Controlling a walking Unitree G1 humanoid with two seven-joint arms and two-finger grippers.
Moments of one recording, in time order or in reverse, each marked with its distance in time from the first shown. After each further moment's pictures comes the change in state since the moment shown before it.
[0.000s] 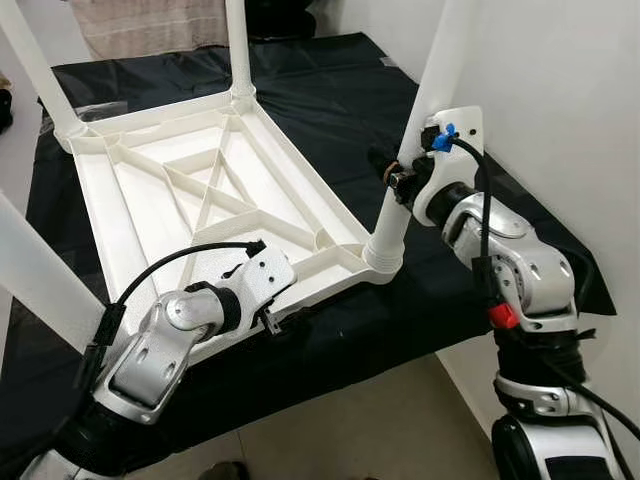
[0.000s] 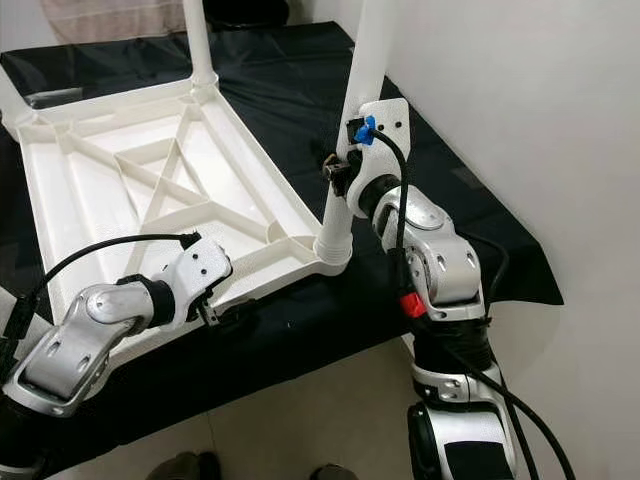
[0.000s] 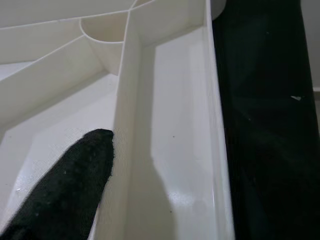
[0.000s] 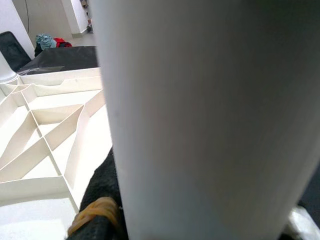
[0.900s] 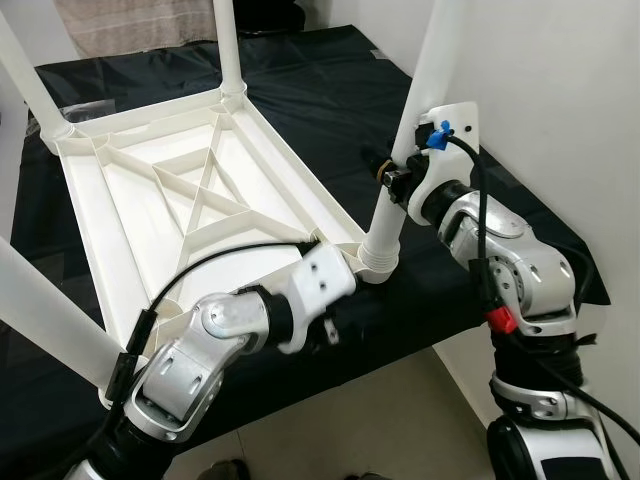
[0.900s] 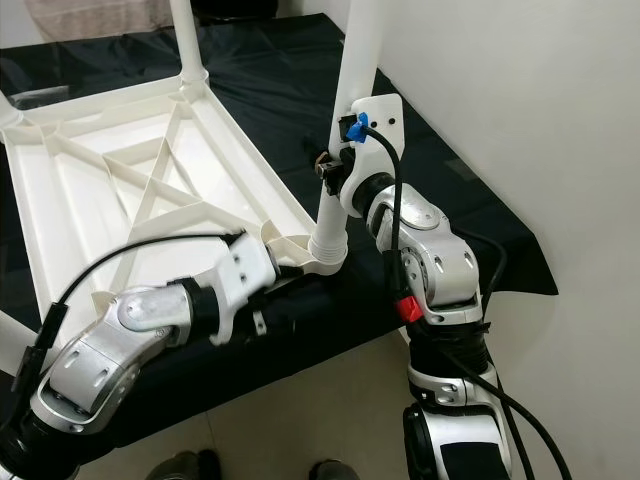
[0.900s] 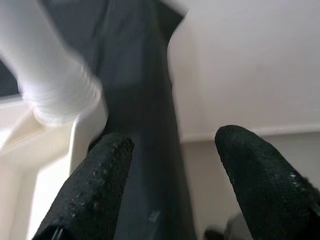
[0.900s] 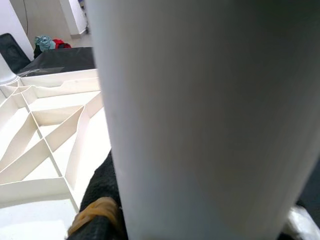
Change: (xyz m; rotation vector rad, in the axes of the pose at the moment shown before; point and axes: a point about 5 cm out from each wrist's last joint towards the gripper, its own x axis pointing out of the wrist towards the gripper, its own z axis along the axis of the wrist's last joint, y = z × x) left arm 0.012 -0.040 0.052 0.014 -0.236 -0.139; right arm -0.001 0.007 0.005 0.009 -0.013 0.008
